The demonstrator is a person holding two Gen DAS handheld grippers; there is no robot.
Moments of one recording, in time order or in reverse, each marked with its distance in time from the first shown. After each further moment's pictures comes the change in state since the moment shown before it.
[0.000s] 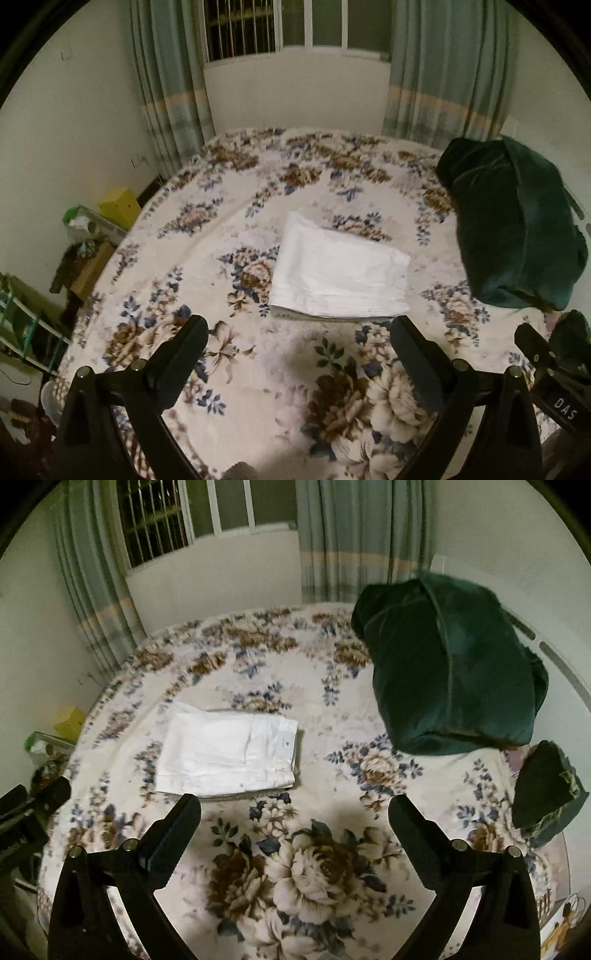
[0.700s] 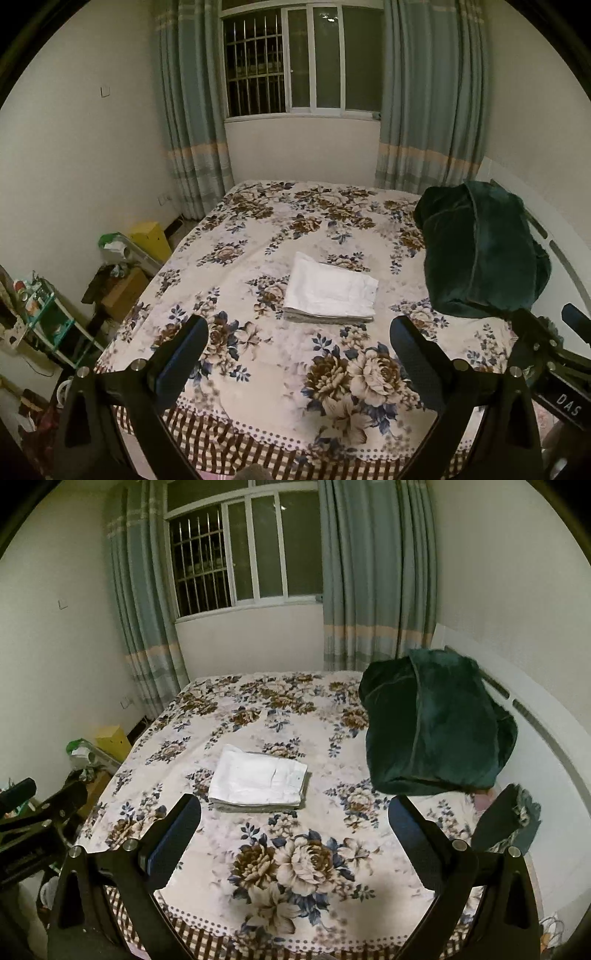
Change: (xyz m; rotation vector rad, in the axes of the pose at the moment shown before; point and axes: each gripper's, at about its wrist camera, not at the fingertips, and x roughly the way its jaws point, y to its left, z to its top) left arm -0.241 -0.002 -0.045 -0.020 -0.166 0.018; right arm -0.325 -0.029 -0.044 -0.092 -0.216 0.075
